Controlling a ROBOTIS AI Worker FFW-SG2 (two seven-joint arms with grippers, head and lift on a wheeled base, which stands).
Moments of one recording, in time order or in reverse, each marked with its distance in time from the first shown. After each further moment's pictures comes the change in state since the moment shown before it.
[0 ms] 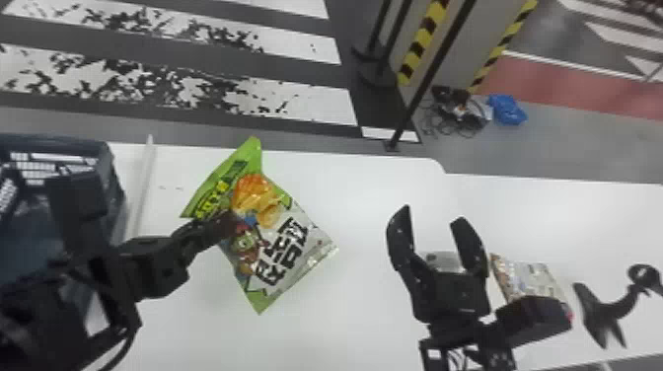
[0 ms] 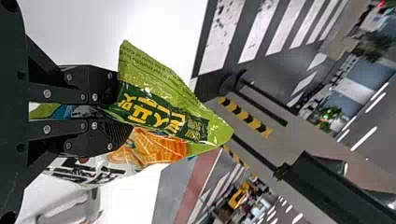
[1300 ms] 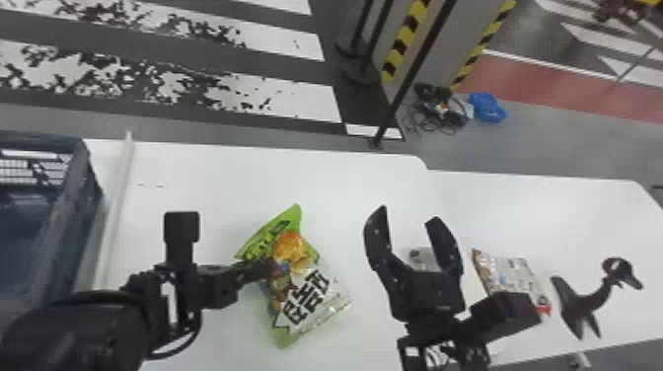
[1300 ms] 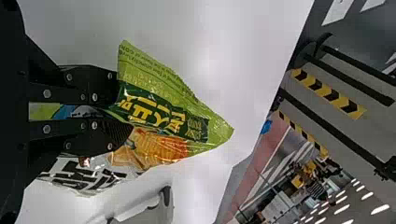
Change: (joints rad) left arm -0.356 -0.042 -0.271 0.823 -0.077 -0.287 -0.141; right arm 0.000 -0.001 0.015 0.014 -0.010 0.000 0.004
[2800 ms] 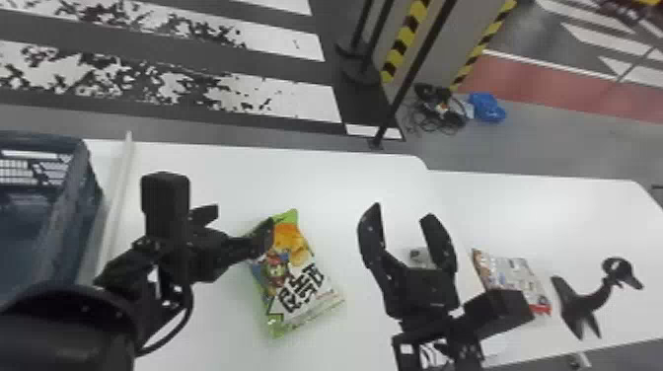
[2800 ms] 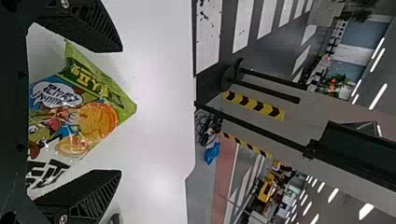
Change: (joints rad) left arm 0.216 0.000 0.040 -0.532 -0.258 -0.004 0.157; right arm -0.012 0.001 0.017 0.004 0.014 0.000 0.000
